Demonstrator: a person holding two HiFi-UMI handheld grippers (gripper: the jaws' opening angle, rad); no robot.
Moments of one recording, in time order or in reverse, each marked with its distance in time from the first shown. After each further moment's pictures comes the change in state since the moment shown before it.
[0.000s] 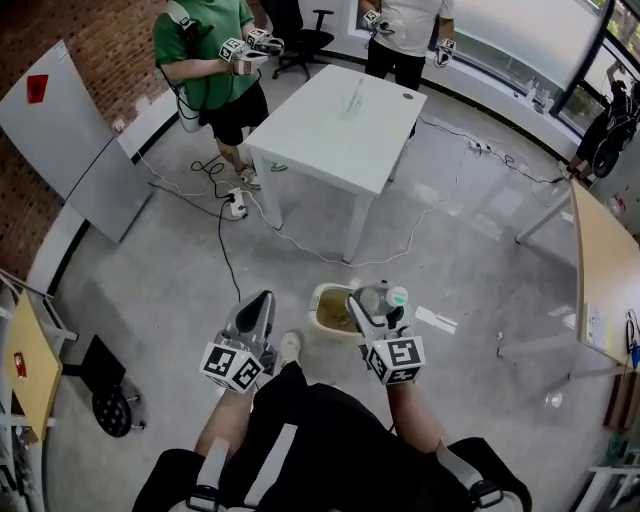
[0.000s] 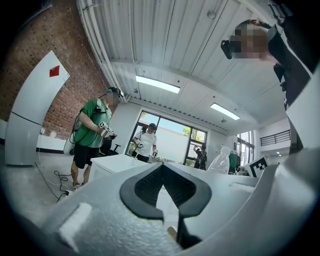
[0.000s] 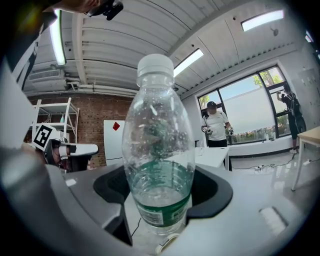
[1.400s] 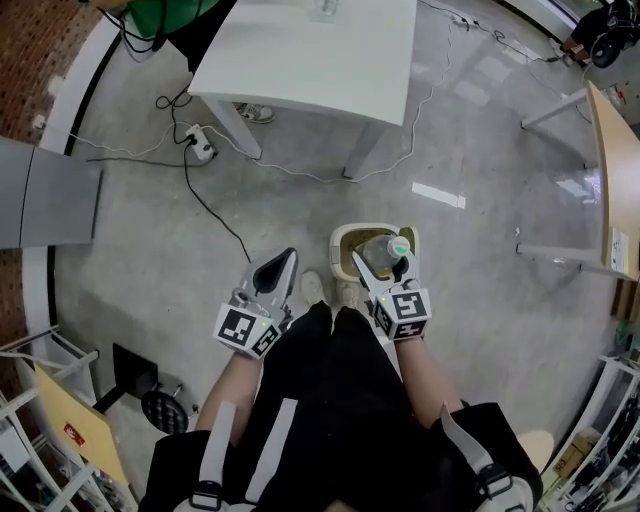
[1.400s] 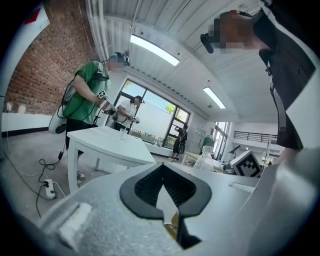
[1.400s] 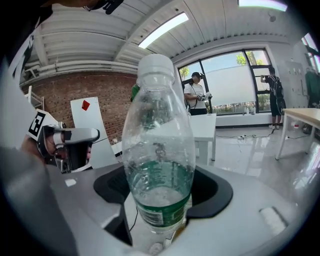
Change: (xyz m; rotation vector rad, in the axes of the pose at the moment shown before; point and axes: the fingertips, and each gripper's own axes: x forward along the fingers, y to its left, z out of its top) left arm 0.135 0.117 -0.079 -0.066 0.327 -0.279; right arm 0.150 -0.020 -0.118 0.150 0.315 -0.212
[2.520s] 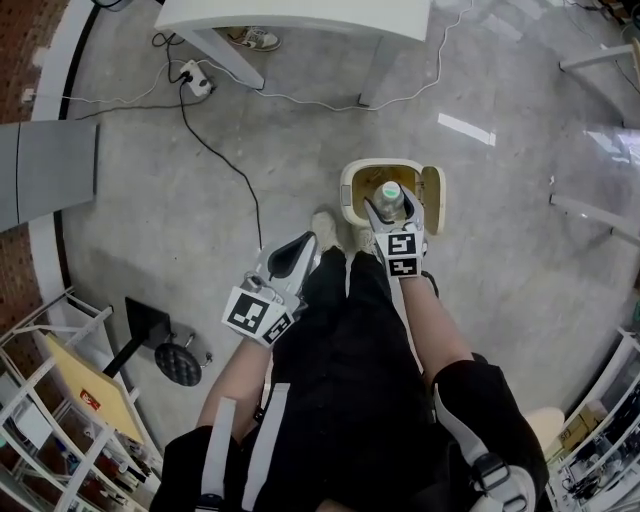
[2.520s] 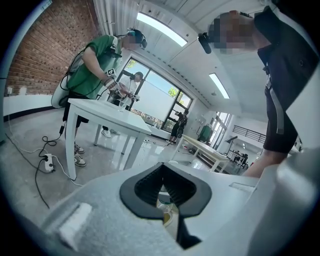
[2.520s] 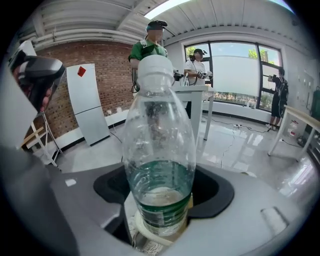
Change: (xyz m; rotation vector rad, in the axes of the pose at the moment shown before) left arm -0.012 -0.036 -0.119 -0.082 0.210 -0.011; right arm 0.060 -0.049 -0.197 -0.100 0.233 -0.052
